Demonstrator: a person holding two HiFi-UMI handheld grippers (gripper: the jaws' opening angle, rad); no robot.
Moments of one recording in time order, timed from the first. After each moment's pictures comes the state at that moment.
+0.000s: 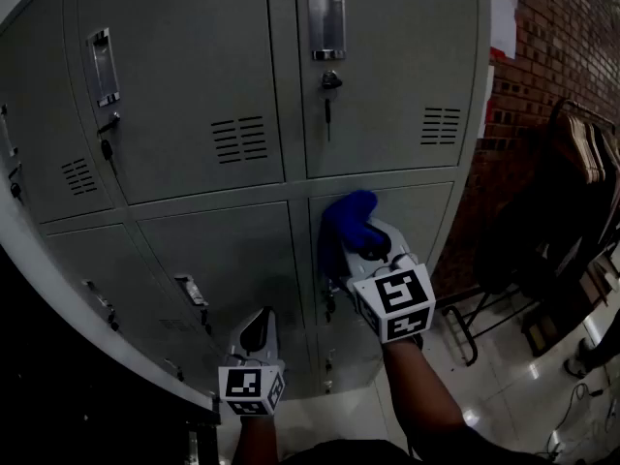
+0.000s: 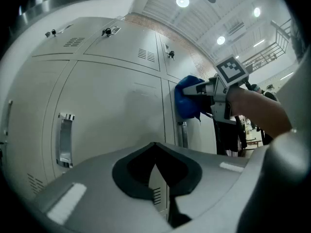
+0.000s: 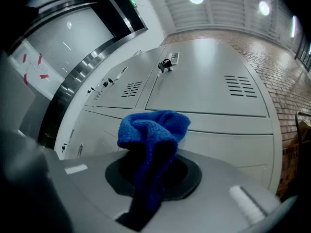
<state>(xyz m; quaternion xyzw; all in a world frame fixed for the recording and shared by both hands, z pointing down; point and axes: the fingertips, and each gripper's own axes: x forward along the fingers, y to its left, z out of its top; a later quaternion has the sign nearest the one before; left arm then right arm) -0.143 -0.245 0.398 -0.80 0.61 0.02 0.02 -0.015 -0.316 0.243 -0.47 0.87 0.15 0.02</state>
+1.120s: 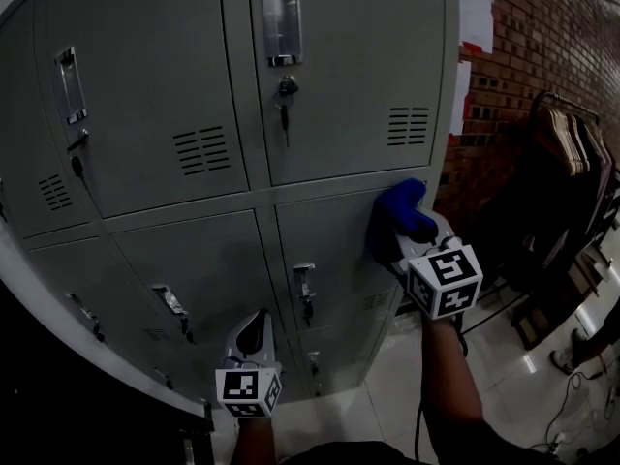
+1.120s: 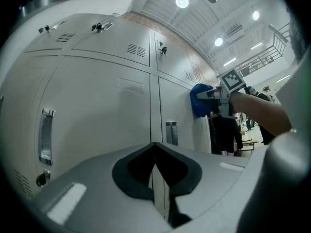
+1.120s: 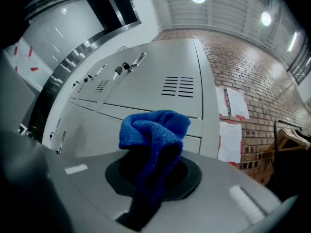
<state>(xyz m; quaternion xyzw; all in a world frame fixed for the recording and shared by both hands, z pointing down) -0.109 -0.257 0.398 -0.81 0.59 0.02 0.03 0.122 -0.347 0.239 -0.54 0.83 0.14 -0.01</state>
